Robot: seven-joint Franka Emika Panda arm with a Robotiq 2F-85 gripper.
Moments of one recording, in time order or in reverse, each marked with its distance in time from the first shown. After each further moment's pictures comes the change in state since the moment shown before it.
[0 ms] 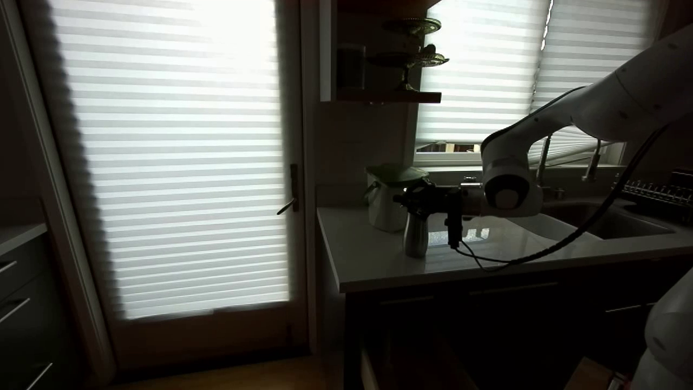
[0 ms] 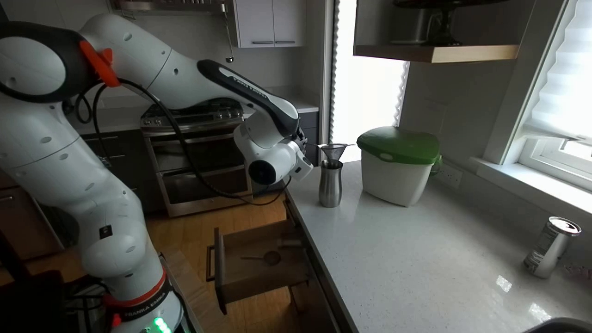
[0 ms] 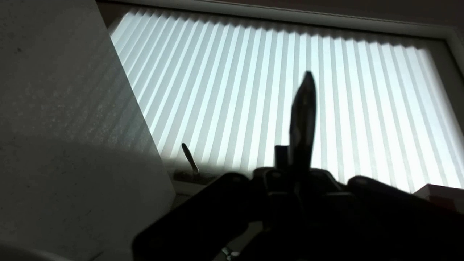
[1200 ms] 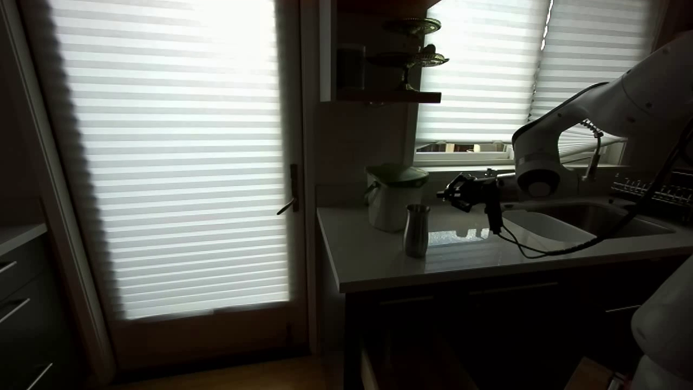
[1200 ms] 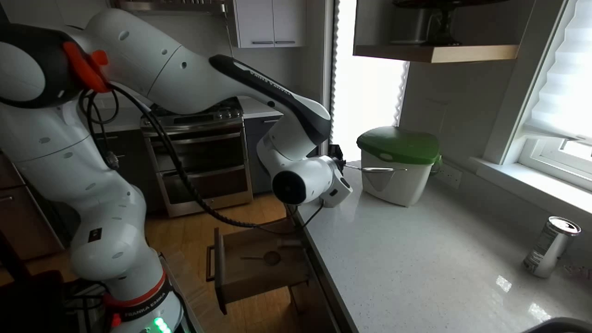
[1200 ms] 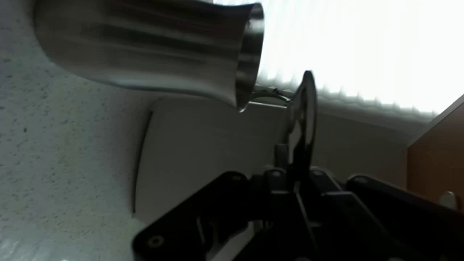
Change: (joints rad) arm -0.161 0.073 -0.191 0.099 -0.341 0.019 0.144
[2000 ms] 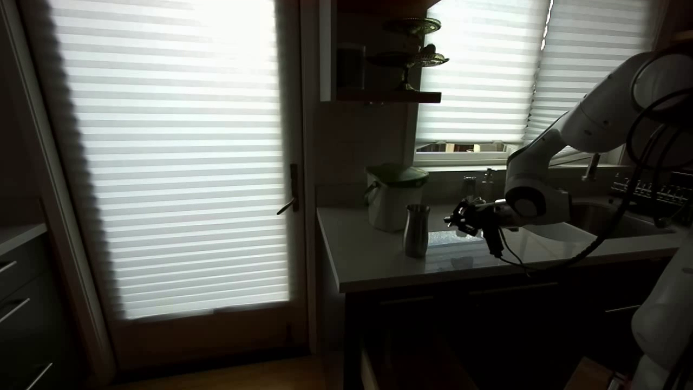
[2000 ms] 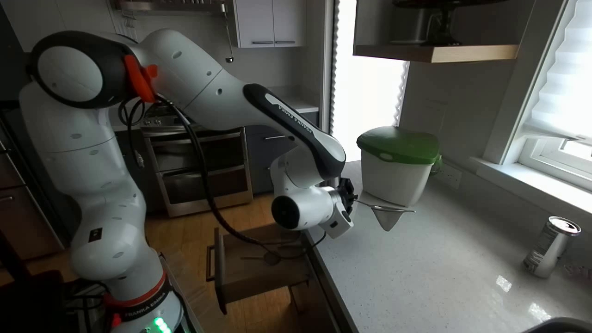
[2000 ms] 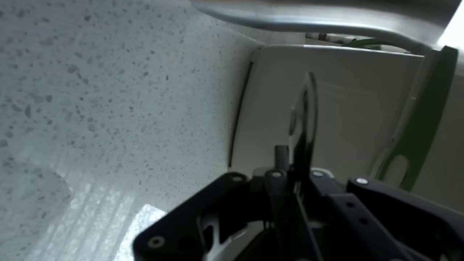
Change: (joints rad) arm 0.006 0.185 -0.017 0.027 0.222 0.127 -0.206
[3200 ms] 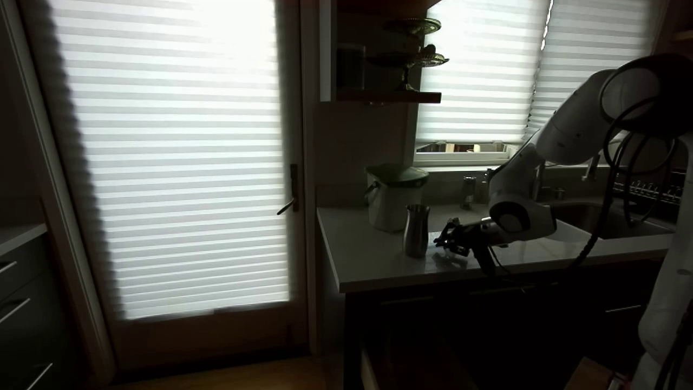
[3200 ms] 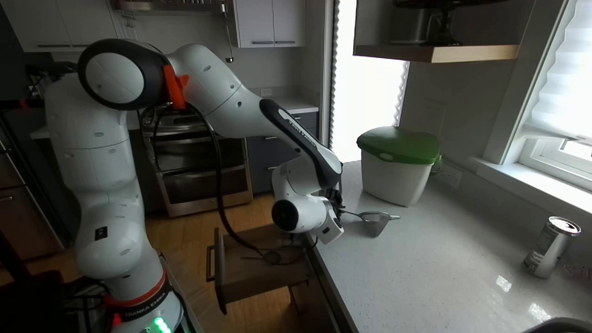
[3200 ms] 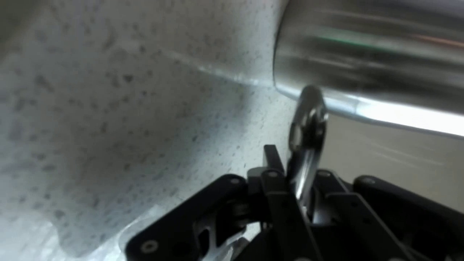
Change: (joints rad) arm 0.085 0.110 0.004 0.001 0.044 0.040 -0.064
